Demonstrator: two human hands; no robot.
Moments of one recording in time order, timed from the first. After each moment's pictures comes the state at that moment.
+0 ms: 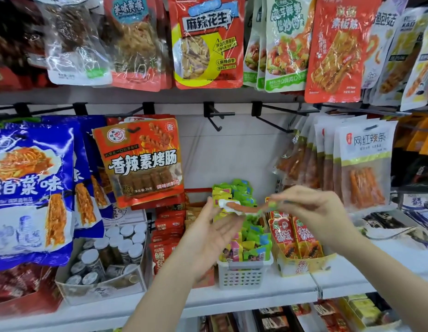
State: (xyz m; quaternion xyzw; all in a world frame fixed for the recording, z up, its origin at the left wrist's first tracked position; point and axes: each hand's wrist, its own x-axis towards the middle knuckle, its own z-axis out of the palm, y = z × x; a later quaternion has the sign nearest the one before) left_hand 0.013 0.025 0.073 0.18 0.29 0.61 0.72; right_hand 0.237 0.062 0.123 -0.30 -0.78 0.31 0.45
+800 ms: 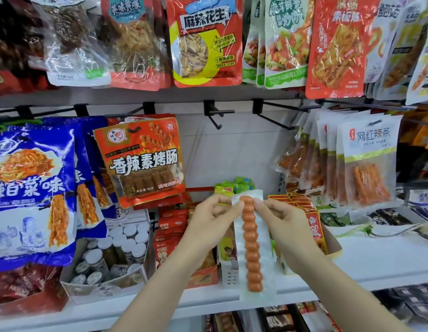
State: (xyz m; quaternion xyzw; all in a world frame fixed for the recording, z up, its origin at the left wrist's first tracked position) left_hand 0.018 0.016 0.097 0.51 0.50 0.54 0.45; right_hand 0.174 0.045 0.091 -0.43 -0.56 0.49 0.51
